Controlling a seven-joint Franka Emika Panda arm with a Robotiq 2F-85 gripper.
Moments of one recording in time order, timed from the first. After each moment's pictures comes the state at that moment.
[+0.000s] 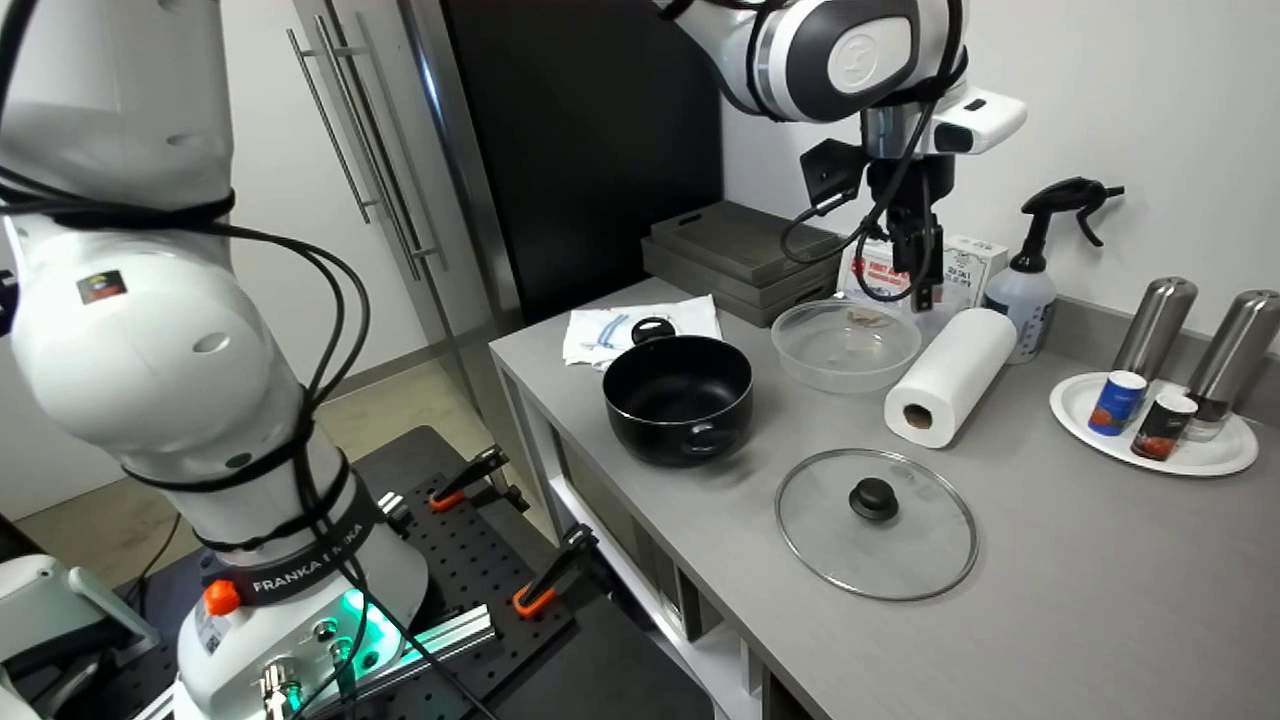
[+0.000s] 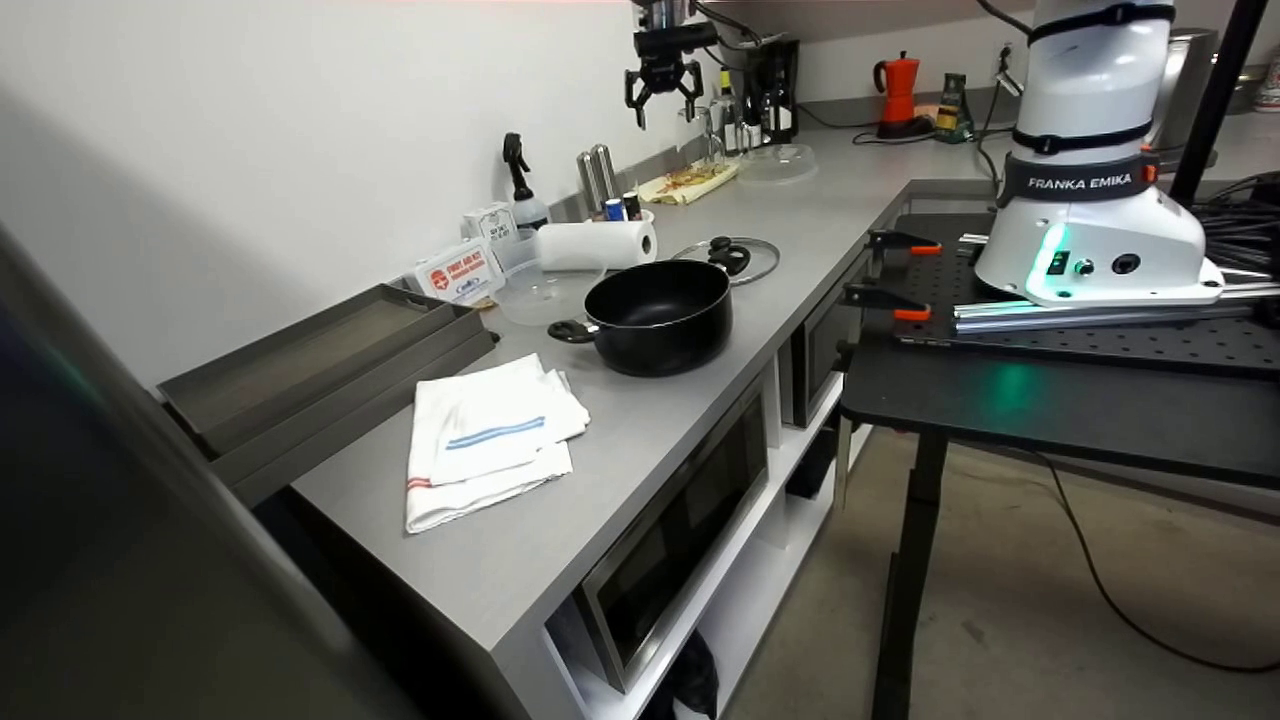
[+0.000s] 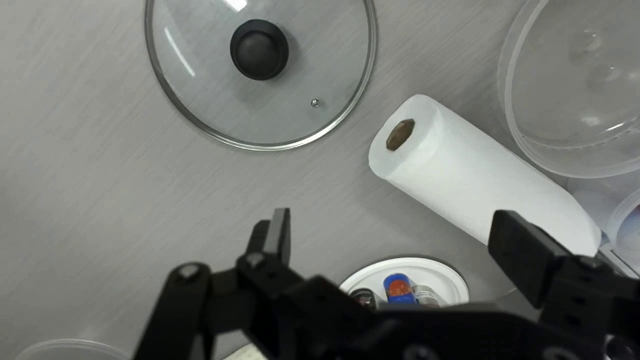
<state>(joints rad) -0.02 0.37 -0.41 -1.93 0.12 2.46 0.46</state>
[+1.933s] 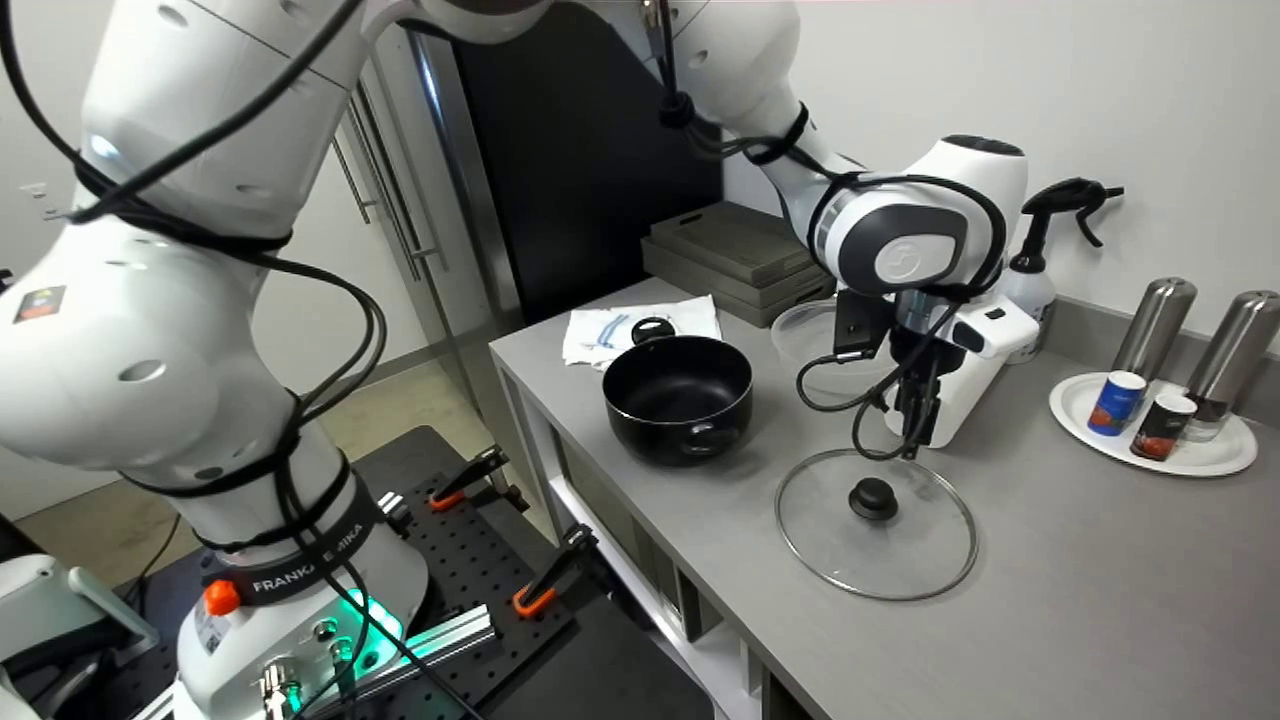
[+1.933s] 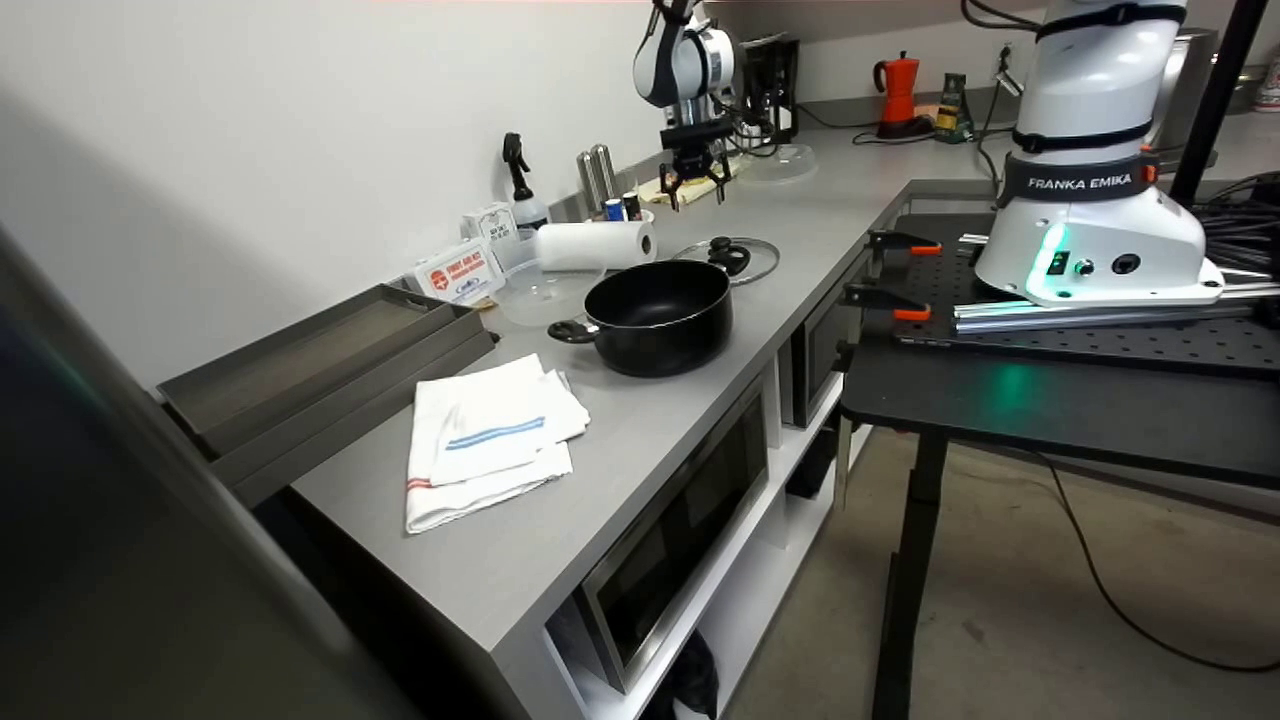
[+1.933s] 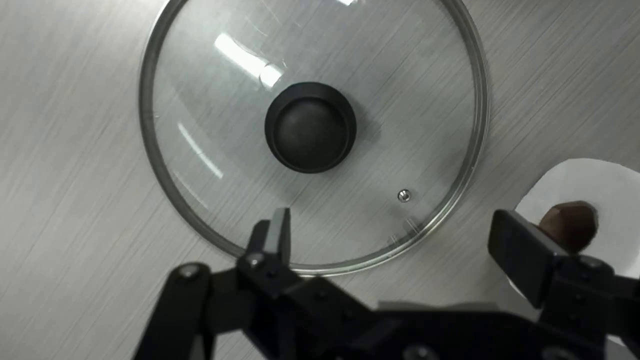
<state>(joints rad) -0.26 0.74 -0.24 -1.76 0.24 2.45 0.46</state>
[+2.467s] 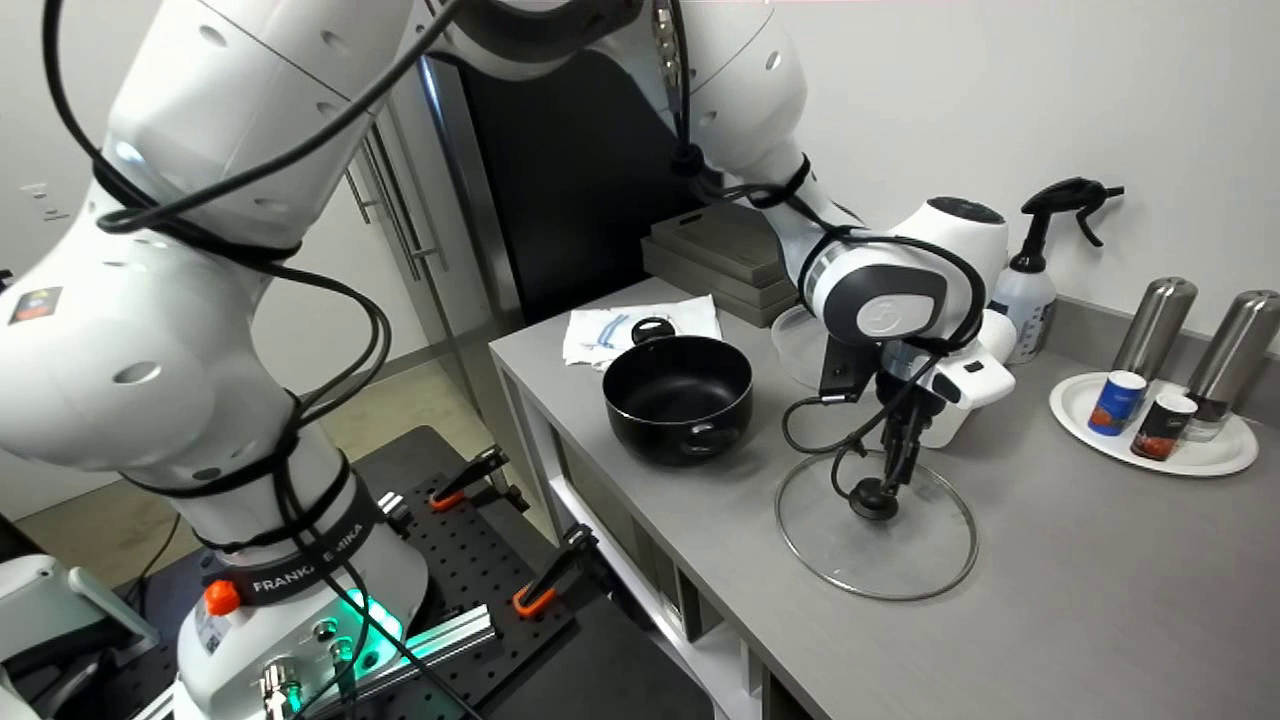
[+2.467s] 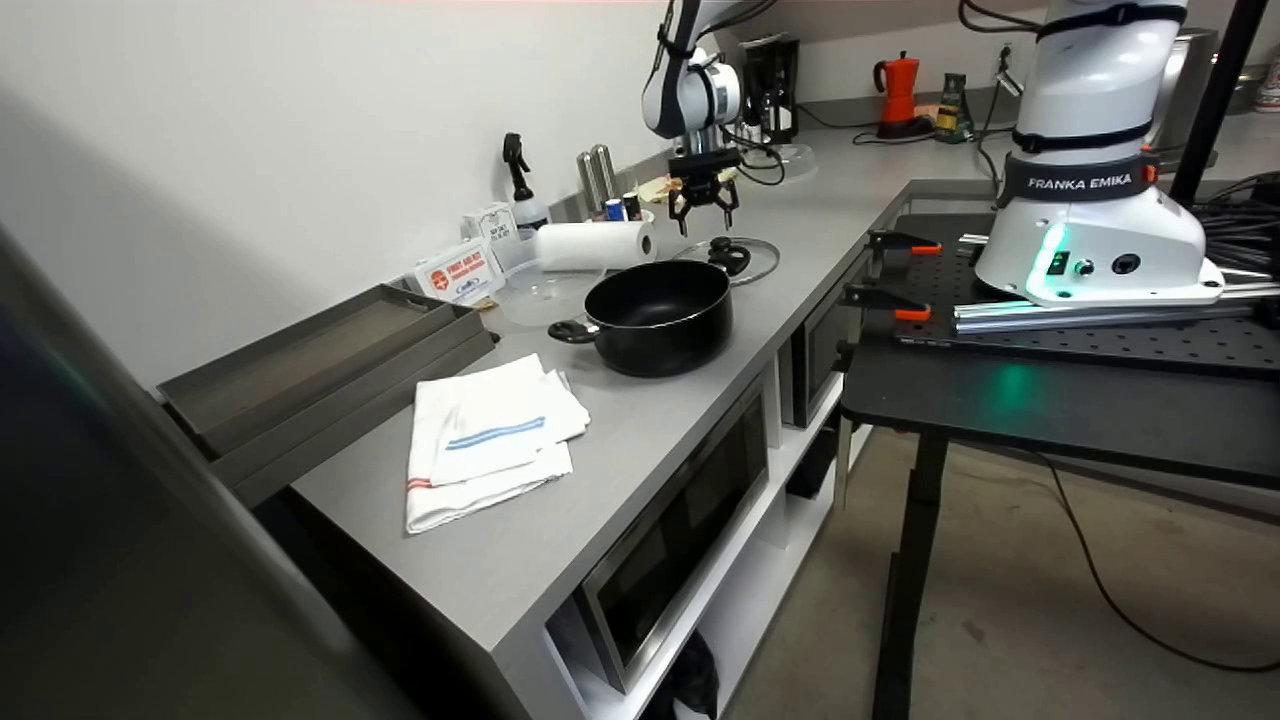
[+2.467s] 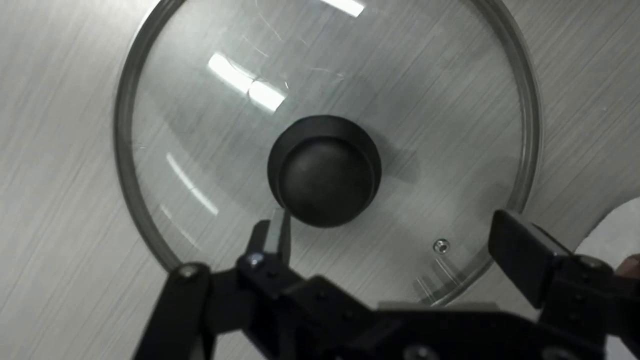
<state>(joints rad) -0.28 0.83 -0.22 -1.76 0.29 2.52 0.45</state>
